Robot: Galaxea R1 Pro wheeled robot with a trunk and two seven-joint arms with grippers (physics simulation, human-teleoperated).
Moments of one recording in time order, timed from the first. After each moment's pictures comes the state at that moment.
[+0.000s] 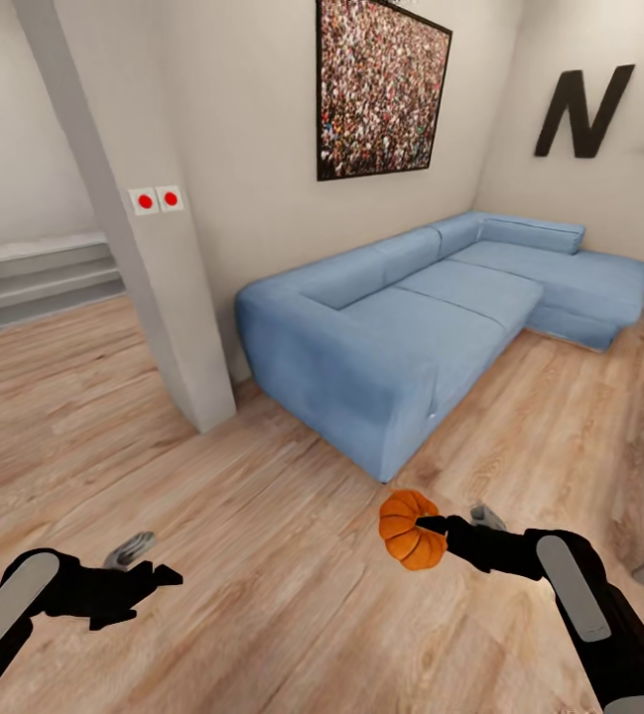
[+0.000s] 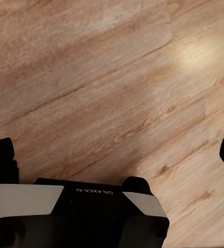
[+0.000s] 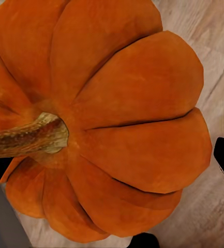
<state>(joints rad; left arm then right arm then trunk) -0.35 0.46 -0.15 -1.25 1.46 1.04 0.49 -0.42 -0.19 -0.11 -1.22 -0.84 1.04 0.09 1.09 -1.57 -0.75</state>
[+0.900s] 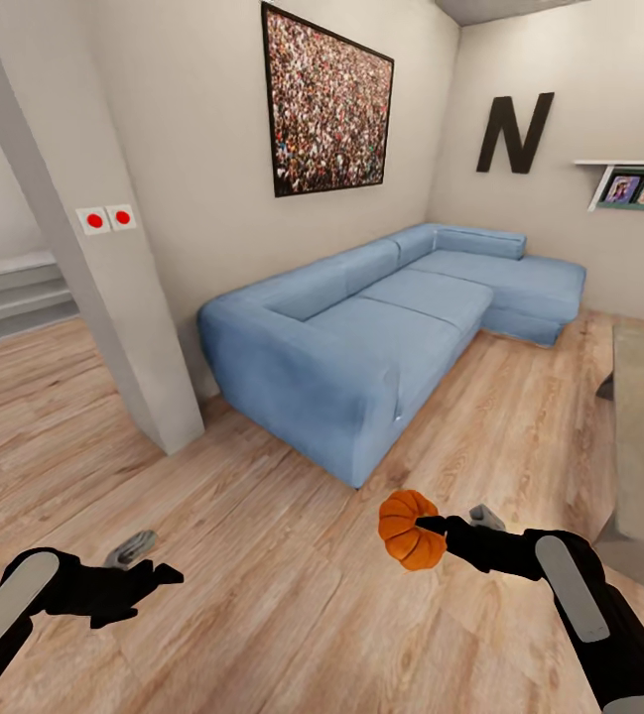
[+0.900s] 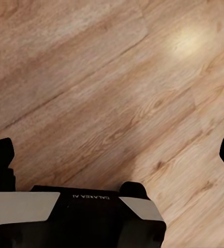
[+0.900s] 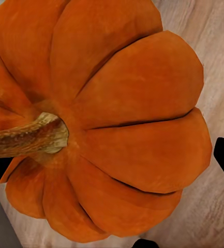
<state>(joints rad) -0.35 0.46 -0.15 -1.26 1.46 1.04 0.49 -0.42 -0.18 -0.10 -1.22 -0.83 1.03 0.09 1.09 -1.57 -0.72</state>
